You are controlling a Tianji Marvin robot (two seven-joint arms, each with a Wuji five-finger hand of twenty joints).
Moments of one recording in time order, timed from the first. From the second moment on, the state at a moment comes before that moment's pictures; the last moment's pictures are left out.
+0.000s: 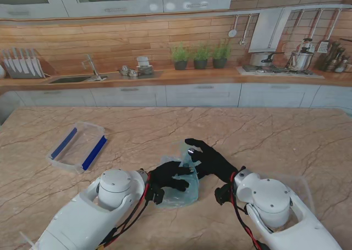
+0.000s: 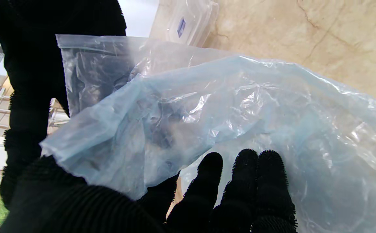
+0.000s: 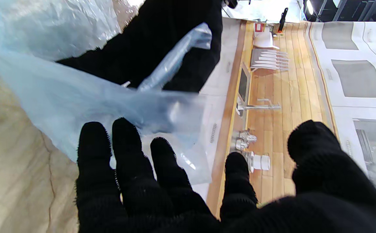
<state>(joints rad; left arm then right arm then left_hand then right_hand) 1.33 -1.22 -0.92 -1.41 -0.43 0.35 -0.29 -1.65 -1.12 1.25 -1.76 0.15 0.21 0.25 0.77 -0.38 0.45 -0.02 0.38 0.29 0.22 0.21 0.38 0.39 0.25 0.24 0.26 0.43 0.36 0.40 0.05 0.30 0.69 0.41 0.47 -0.19 0.33 -0.04 0.11 -0.14 0.43 0.25 0.40 0.38 0.38 0.23 0.53 0.40 0.38 0.39 0.32 0.39 0.56 0.74</state>
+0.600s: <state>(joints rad) 1.32 -1.22 -0.93 -1.38 -0.50 0.33 -0.35 -1.62 -1.12 1.20 -1.73 0.19 0.17 0.25 0.69 -0.29 0.04 -0.02 0.43 0.33 0.19 0.20 0.37 0.39 0.23 0.23 0.25 0.43 0.31 0.38 0.05 0.30 0.56 0.43 0.47 -0.19 0.33 -0.04 0.11 -0.14 0.43 0.25 0.39 0.36 0.38 0.23 0.57 0.37 0.40 0.40 0.32 0.37 0.56 0.76</state>
